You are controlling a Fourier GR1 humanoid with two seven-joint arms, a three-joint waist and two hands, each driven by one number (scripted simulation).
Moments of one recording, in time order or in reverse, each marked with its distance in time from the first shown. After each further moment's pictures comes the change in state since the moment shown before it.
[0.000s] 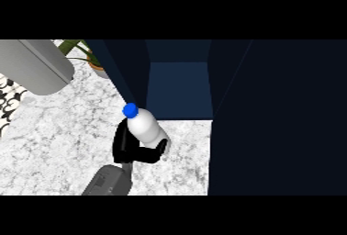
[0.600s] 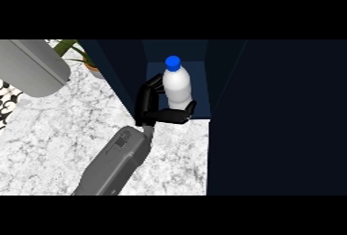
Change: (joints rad) left arm -0.365 -0.005 -0.082 0.103 0.011 0.285 0.180; right arm -0.047 0.011 -0.044 0.011 -0.021 0.011 0.018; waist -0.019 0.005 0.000
